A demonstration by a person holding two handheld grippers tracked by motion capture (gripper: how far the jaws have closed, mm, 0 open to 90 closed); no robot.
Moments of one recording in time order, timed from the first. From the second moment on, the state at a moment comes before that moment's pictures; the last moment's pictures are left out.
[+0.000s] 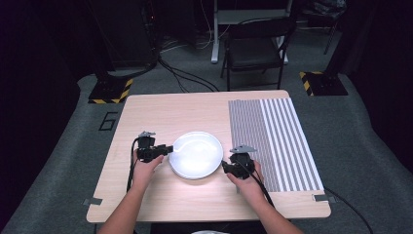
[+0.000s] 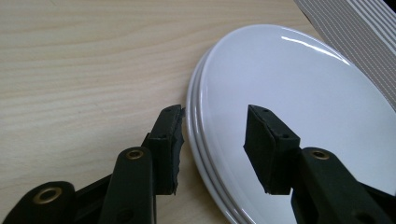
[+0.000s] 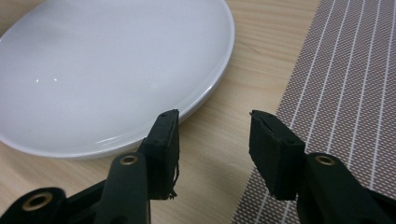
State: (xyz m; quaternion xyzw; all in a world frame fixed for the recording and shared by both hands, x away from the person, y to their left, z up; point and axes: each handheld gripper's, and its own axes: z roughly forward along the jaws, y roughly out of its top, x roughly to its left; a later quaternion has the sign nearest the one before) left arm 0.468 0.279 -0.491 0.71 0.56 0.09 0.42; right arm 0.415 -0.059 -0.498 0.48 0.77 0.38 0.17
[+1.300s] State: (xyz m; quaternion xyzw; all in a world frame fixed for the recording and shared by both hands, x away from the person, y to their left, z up) left arm 0.465 0.268 -0.496 0.73 0.54 0.06 0.42; right arm 0.433 -0.051 -0.501 0.52 0.74 0.40 0.12
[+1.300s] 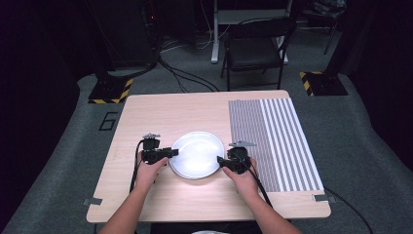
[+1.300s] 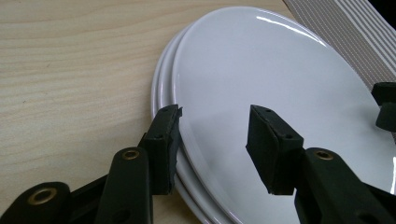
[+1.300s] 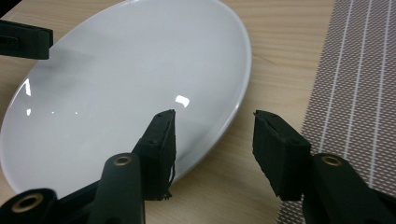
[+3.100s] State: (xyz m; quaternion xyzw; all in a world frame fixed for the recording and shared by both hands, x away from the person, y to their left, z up) left arm 0.463 0.215 -0.506 0.76 0.49 0.06 0.43; right arm 0.436 -0.084 -0.487 0.56 0.72 0.39 0.13
